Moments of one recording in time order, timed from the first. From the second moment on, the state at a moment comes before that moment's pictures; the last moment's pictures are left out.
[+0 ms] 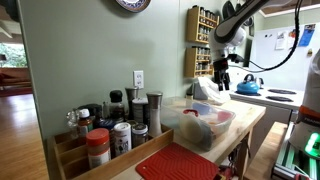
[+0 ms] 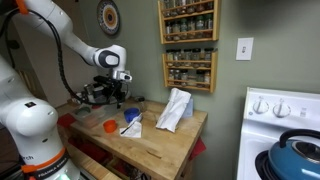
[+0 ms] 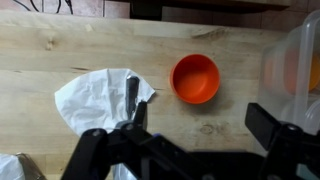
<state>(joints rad) 0.05 -0.27 0.00 -2.58 0.11 2.03 -0.09</state>
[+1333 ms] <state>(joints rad) 0.07 -0.05 0.03 -2.70 0.19 2.34 -0.13</state>
